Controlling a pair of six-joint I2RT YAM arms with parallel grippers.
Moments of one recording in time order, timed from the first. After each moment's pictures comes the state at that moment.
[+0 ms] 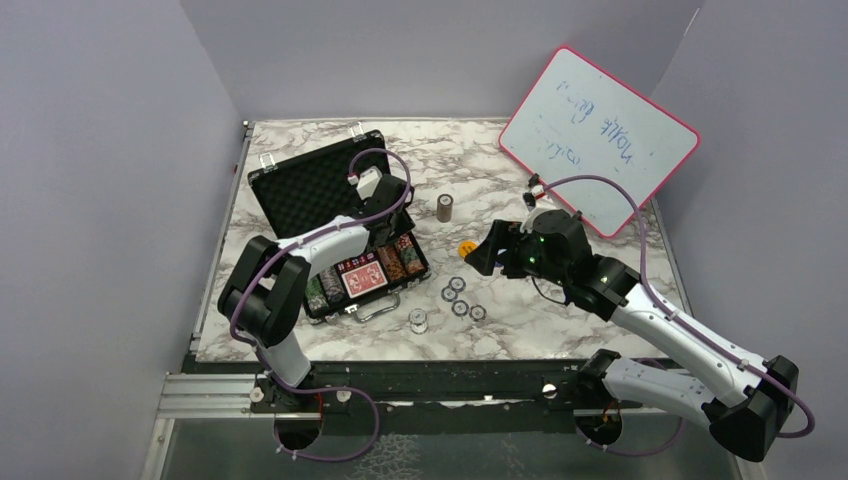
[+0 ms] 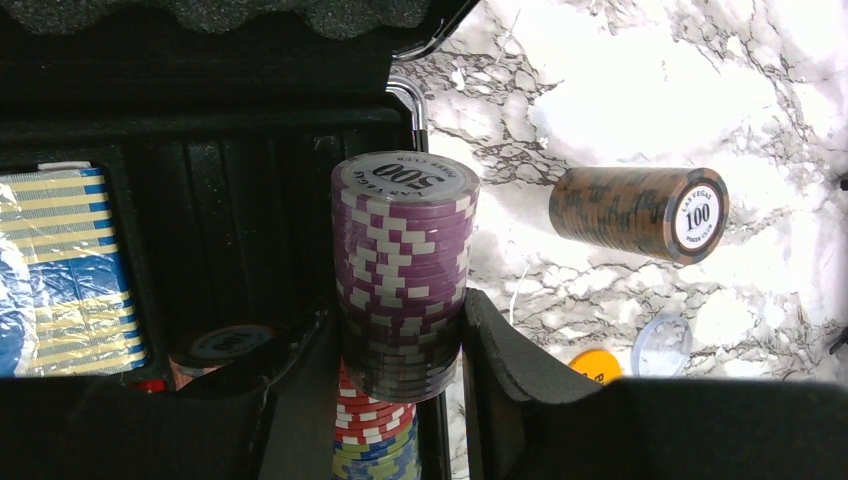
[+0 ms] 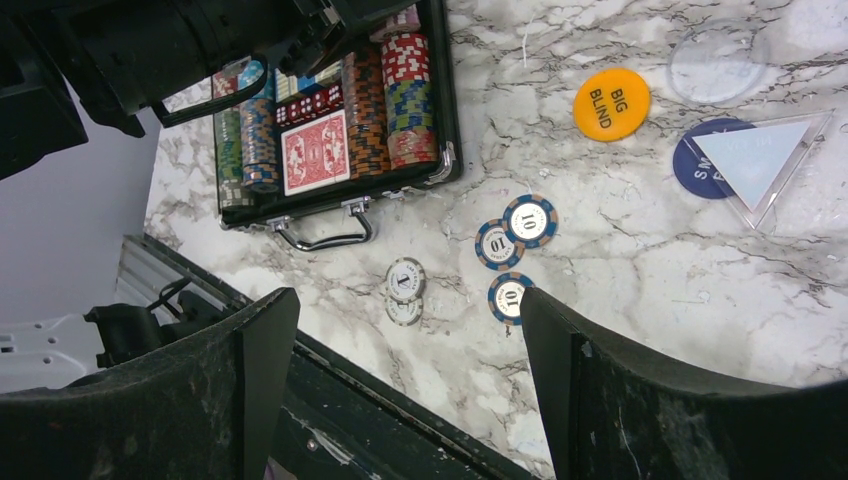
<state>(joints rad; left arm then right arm) -0.54 1.69 1.04 -0.18 -0.28 -0.94 0.75 0.96 0.84 -0.40 0.03 0.67</state>
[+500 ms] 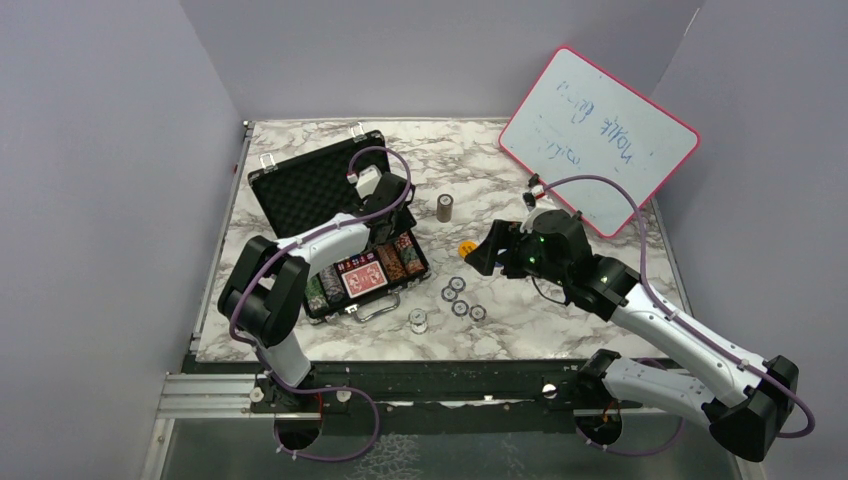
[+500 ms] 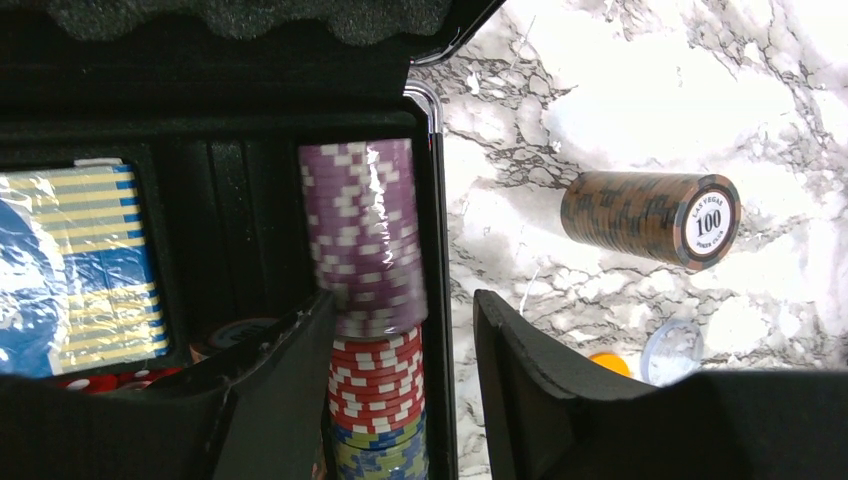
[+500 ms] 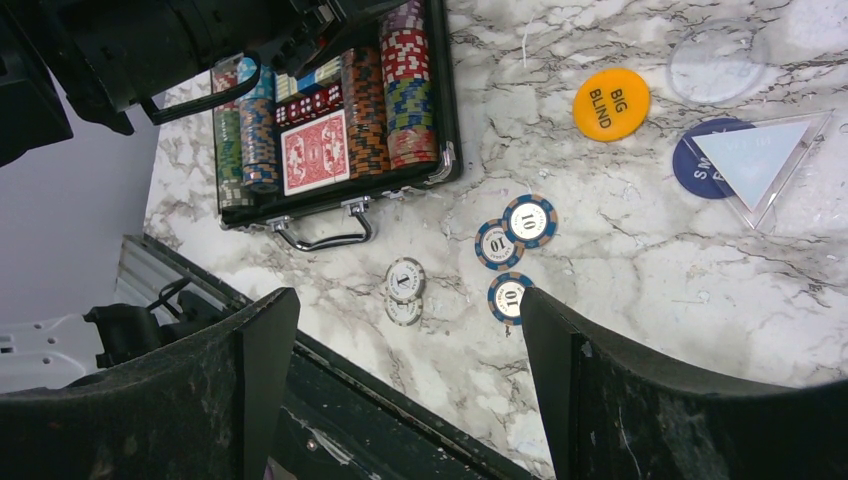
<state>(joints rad) -0.55 1.69 1.07 -0.25 -0.30 -0.94 0.75 0.96 0.84 -0.40 0.03 0.67</state>
